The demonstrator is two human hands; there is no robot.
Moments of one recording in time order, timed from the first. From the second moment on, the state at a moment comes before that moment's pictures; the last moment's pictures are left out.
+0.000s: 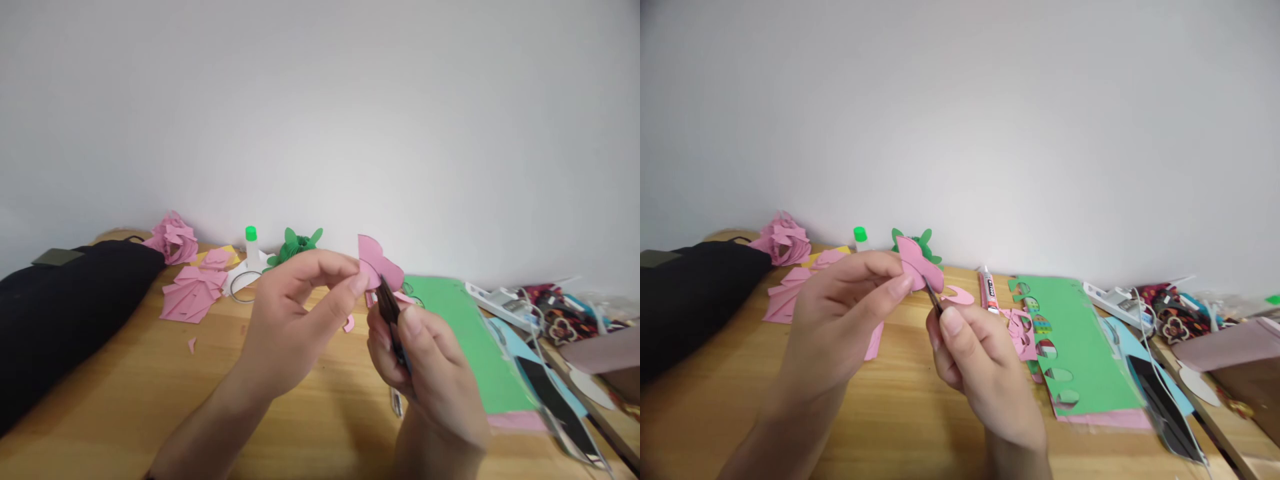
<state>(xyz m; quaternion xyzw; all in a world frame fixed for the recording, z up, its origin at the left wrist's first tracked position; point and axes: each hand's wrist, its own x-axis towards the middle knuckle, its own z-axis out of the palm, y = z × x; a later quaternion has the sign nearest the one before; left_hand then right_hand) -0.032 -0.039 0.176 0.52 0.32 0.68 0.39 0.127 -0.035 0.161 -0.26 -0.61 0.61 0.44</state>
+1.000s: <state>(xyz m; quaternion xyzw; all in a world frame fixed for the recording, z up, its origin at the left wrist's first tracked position) -0.033 -0.037 0.178 0.54 0.32 0.66 0.42 0.128 -0.034 0.161 -0.26 -0.61 0.61 0.44</state>
